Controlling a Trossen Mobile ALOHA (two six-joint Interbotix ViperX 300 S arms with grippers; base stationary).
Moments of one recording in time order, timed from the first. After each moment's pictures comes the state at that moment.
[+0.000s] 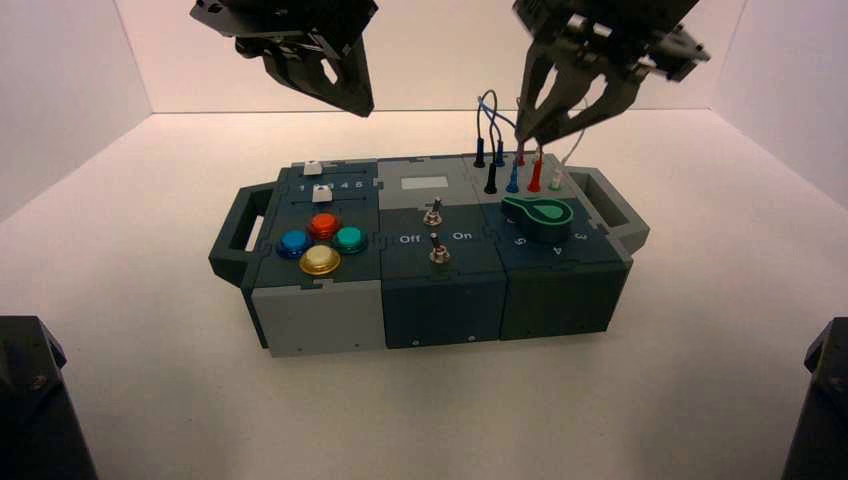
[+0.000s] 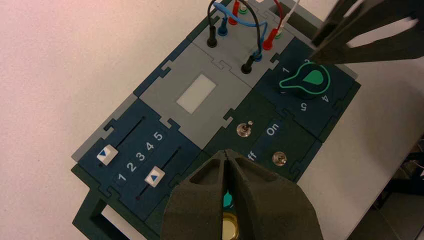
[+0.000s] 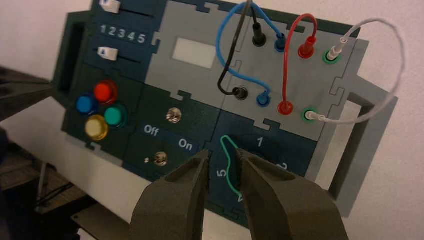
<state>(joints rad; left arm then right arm) -0.83 -0.41 0.96 -0.06 0.37 0.00 0.60 -0.31 0.93 0.33 0.52 0.01</state>
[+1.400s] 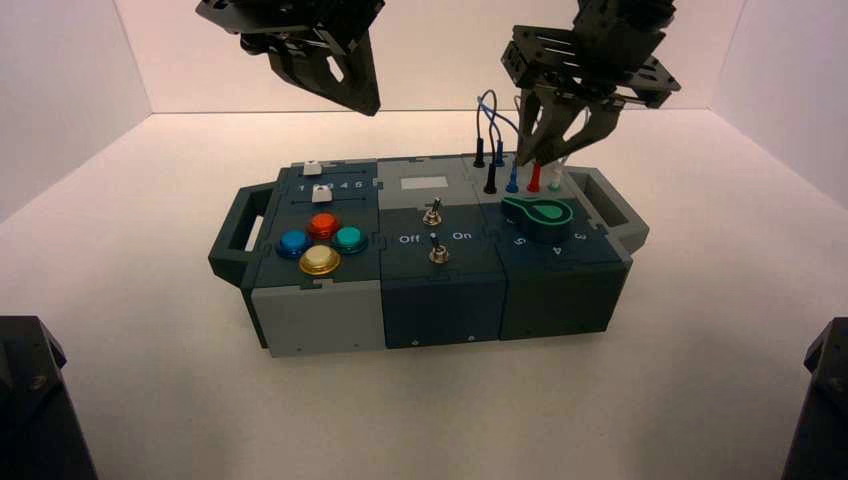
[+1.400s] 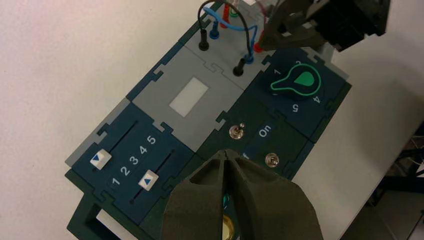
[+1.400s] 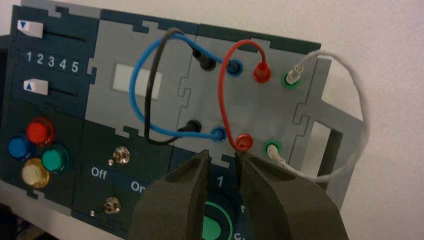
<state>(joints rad) -0.85 -0.41 0.95 -0.07 0.38 0.00 0.51 -0.12 0.85 0.29 0.45 0.01</state>
